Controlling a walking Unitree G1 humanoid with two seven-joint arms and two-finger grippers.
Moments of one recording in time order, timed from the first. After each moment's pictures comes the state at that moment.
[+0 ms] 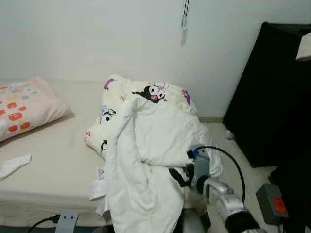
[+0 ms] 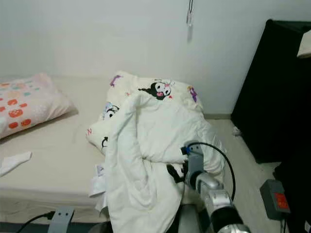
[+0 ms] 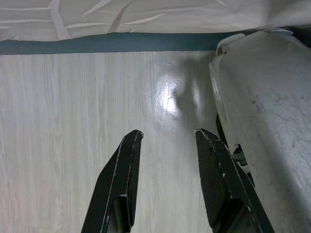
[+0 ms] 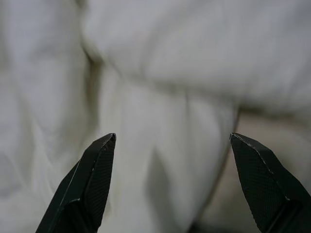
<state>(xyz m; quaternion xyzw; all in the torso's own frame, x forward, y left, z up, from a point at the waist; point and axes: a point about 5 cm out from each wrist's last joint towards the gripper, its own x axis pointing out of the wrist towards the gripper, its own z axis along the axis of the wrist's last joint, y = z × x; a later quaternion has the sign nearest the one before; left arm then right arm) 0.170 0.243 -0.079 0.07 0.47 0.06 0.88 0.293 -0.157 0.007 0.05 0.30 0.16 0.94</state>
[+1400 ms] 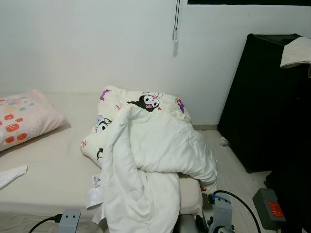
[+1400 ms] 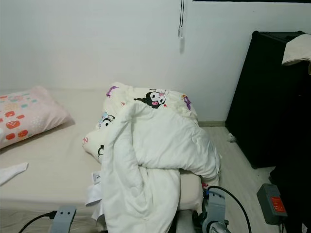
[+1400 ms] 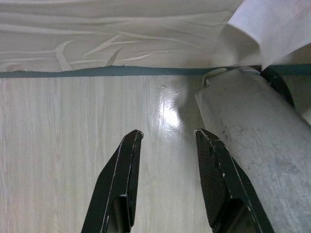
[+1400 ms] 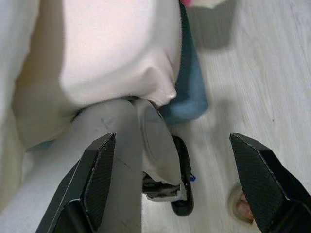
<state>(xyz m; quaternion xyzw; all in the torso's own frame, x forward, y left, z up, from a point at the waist) 0.174 0.240 -0.078 0.06 0.46 0.08 0.88 0.210 -0.204 -0.067 0.06 0.42 -0.06 0.90</state>
